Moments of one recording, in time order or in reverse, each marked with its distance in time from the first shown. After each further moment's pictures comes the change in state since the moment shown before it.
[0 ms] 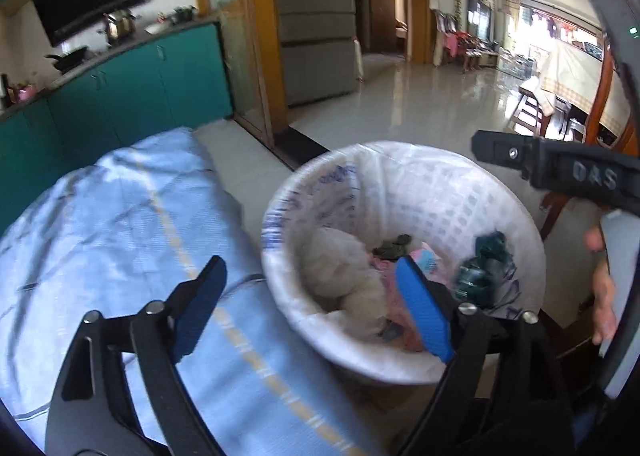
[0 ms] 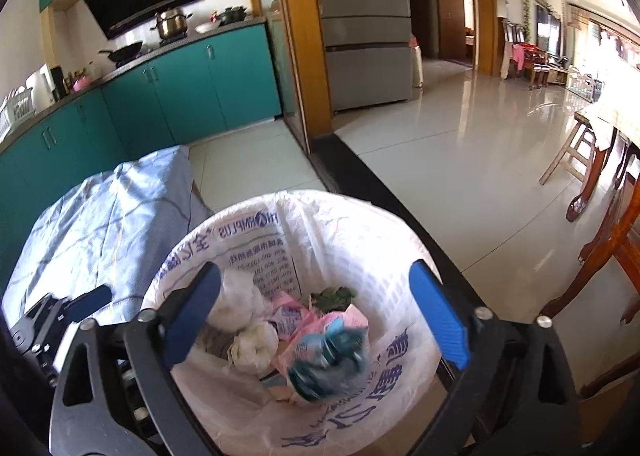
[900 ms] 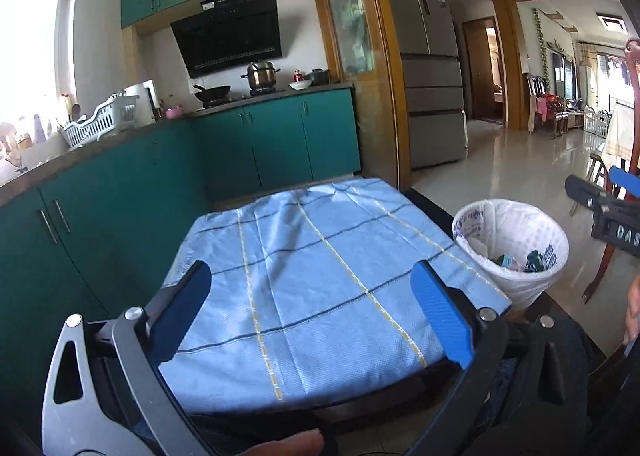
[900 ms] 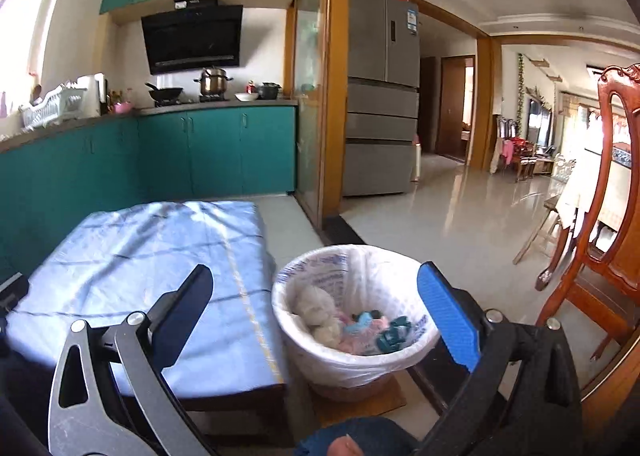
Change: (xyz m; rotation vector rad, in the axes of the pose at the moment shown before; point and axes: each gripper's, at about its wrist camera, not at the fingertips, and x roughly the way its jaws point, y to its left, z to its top) left arm -0.286 0.141 -0.088 -0.135 -0.218 0.363; right arm -0.205 0.156 -0.070 -0.150 -0.316 -0.038
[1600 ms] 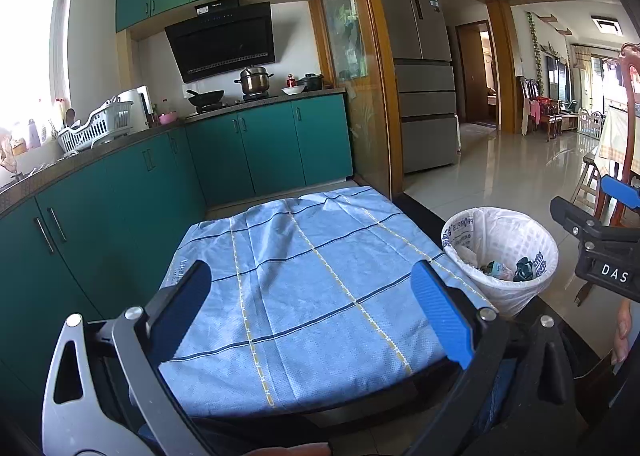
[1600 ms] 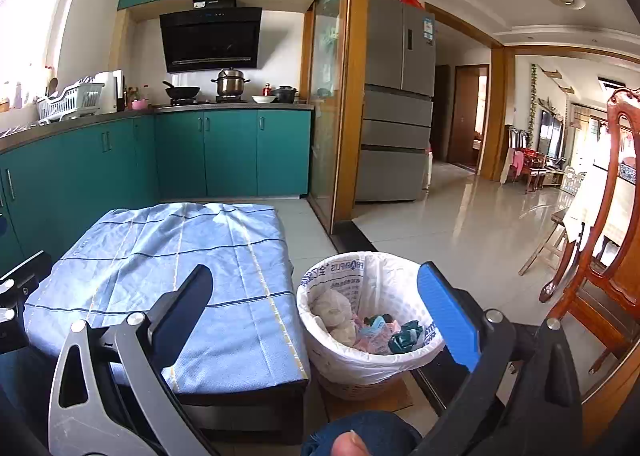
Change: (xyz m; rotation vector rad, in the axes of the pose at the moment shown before) left arm -0.003 -0.007 0.010 0.004 -0.007 -0.024; right arm -0.020 0.024 0.003 -0.052 -0.009 0.009
